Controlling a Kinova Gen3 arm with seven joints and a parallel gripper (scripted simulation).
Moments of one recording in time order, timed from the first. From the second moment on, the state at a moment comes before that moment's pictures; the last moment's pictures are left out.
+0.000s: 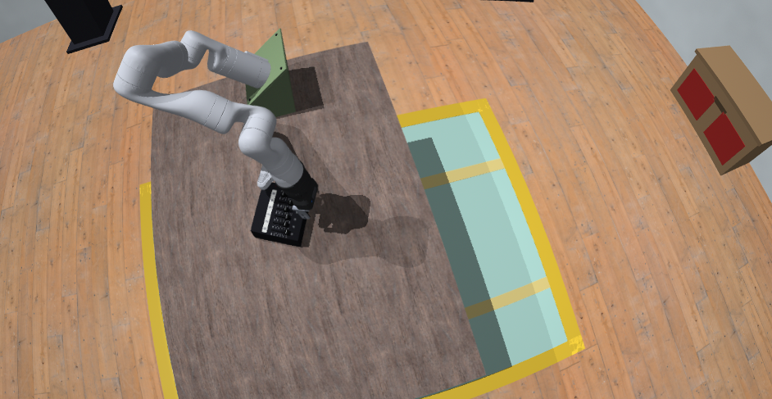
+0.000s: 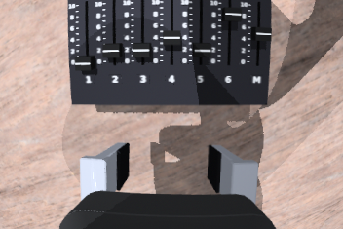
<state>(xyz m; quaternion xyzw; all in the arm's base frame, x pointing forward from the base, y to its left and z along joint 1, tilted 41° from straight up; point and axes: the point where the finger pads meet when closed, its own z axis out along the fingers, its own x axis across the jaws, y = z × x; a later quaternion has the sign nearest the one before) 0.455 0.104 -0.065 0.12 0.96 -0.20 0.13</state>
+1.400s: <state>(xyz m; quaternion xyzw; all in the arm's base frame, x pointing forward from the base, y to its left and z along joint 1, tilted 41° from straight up) 0.417 0.083 0.041 -0.08 0.93 -0.35 0.03</state>
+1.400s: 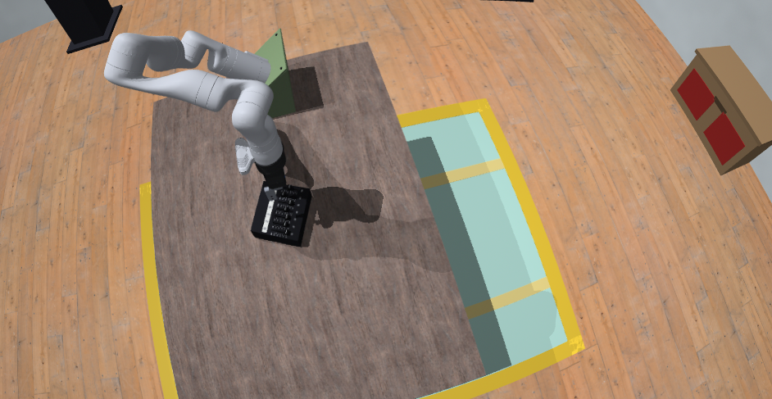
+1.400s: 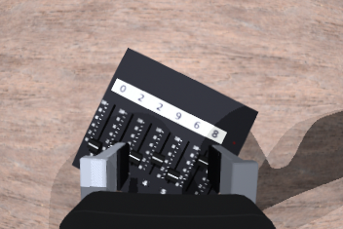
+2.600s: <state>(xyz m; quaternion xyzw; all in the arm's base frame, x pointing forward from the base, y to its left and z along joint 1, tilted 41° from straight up) 0.425 0.079 0.037 -0.20 0.91 -0.36 -0.02</state>
